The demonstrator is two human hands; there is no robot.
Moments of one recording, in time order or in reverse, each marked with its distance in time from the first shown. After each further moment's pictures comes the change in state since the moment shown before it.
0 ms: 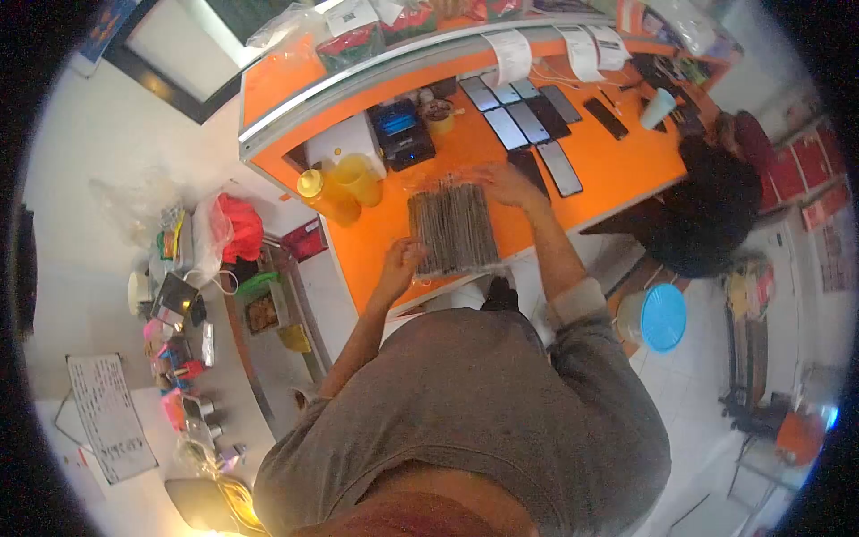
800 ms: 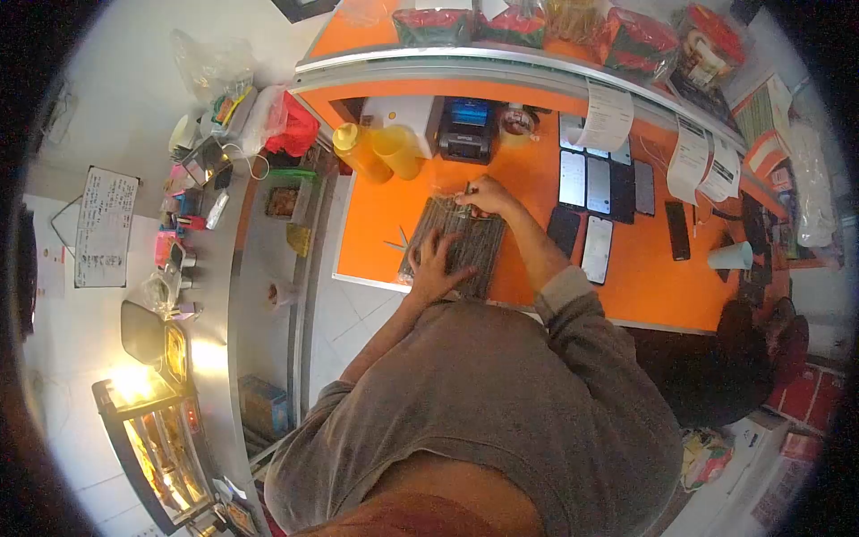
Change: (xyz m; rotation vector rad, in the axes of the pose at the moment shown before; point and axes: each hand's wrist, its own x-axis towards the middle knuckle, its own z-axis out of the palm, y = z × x) left_hand 0.044 0.049 0.124 0.472 0.412 -0.344; right_hand 0.135 0.047 0.072 0.362 -0.703 0.029
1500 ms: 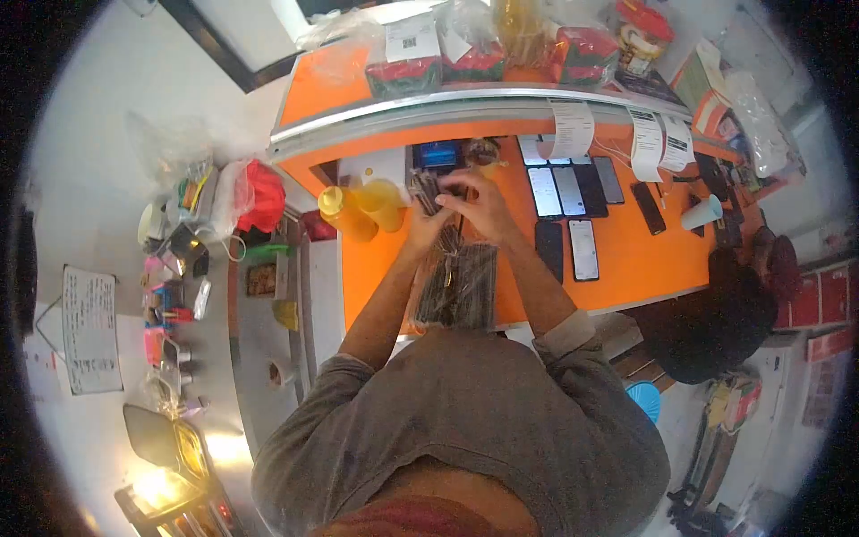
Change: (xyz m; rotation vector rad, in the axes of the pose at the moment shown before) left_hand 0.153 0.045 -0.087 -1.273 -0.058 0.330; right_hand -0.068 -0.126 0.000 -0.039 0.739 -0.591
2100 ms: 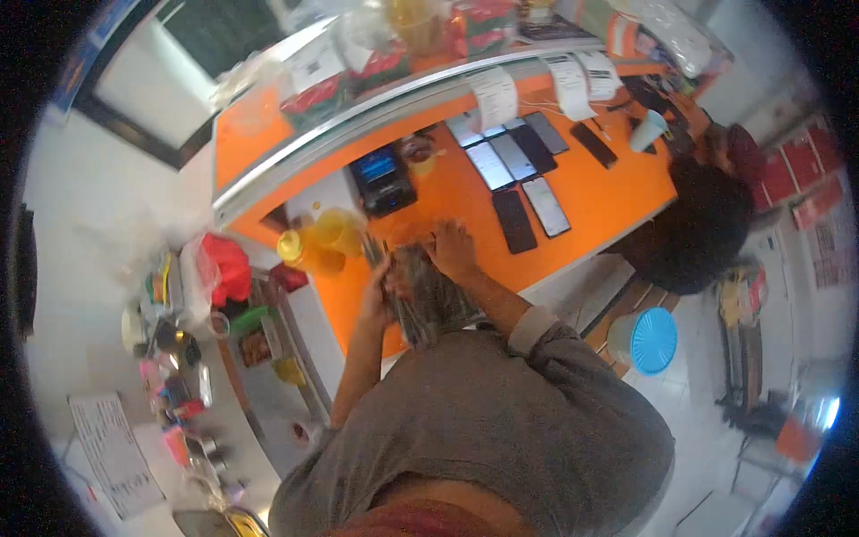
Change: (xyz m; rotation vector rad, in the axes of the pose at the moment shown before) left_hand -0.082 0.029 -0.058 -0.732 -0.060 -0.923; right_hand -0.103 0.094 0.080 -0.866 0.154 0.406
